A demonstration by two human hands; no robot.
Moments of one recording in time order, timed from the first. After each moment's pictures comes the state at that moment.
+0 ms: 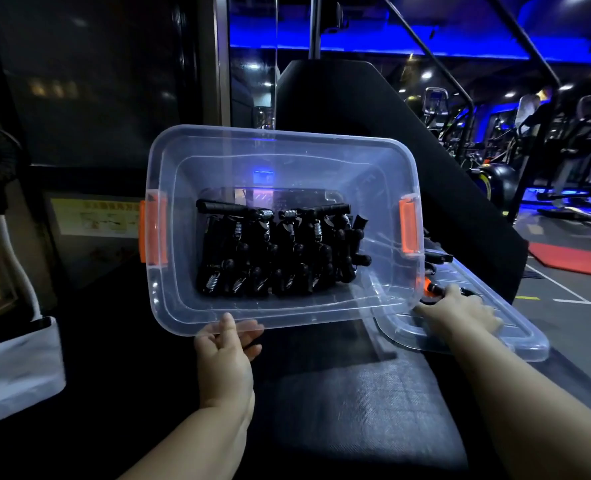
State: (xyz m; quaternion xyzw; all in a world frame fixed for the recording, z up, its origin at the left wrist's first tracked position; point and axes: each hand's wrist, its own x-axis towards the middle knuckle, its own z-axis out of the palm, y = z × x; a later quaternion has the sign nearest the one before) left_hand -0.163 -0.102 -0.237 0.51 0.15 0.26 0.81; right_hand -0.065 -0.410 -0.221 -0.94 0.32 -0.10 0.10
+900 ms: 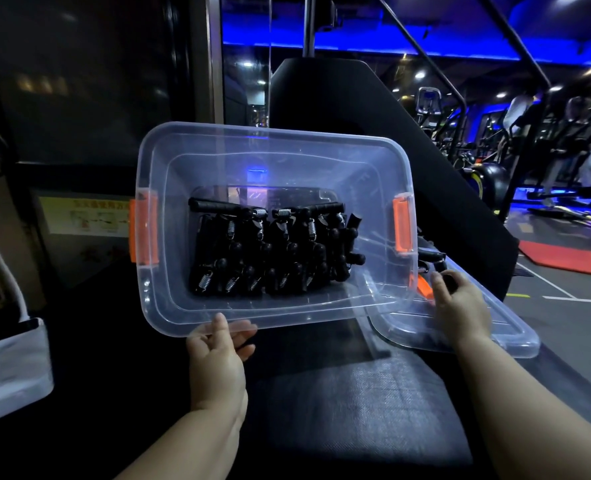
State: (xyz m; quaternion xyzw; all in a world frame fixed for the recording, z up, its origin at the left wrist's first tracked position) left_hand -0.162 -0.101 -0.240 0.51 0.13 0.26 0.81; right_hand -0.074 -0.423 -0.227 -0.86 0.17 -0.30 0.37
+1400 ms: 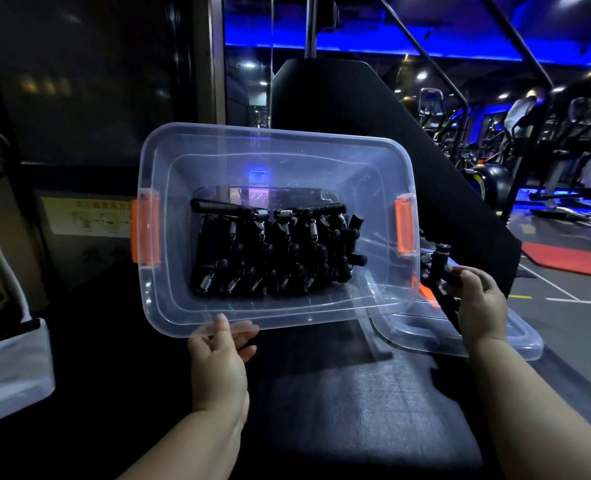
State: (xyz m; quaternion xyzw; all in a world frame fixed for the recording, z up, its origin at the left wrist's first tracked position) left_hand -0.164 -0.102 -0.238 0.50 0.14 0.26 0.81; right_hand -0.083 -0.430 -0.220 -0.63 0.10 -0.34 0.69
